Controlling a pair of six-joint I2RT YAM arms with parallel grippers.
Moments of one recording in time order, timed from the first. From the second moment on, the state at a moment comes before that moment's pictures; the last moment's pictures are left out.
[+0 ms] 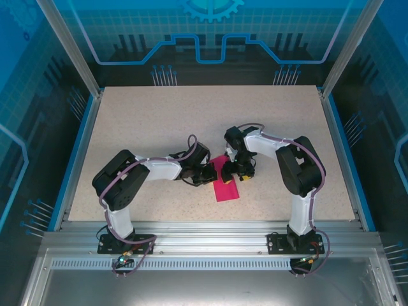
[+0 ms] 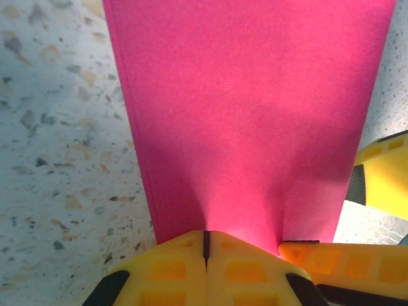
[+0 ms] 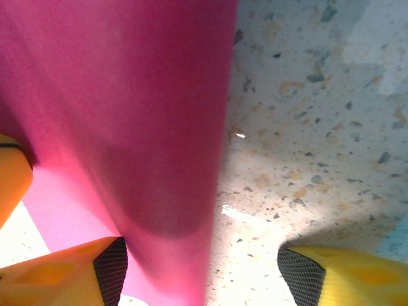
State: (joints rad) left arm -0.68 1.83 0.93 -0.09 0.37 -0.96; right arm 0.52 1.97 1.28 -1.00 -0.25 0.25
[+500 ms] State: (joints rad) left arm -0.68 1.83 0.93 -0.09 0.36 -0.96; right arm 0.44 1.72 1.11 -0.82 -0.33 0.31
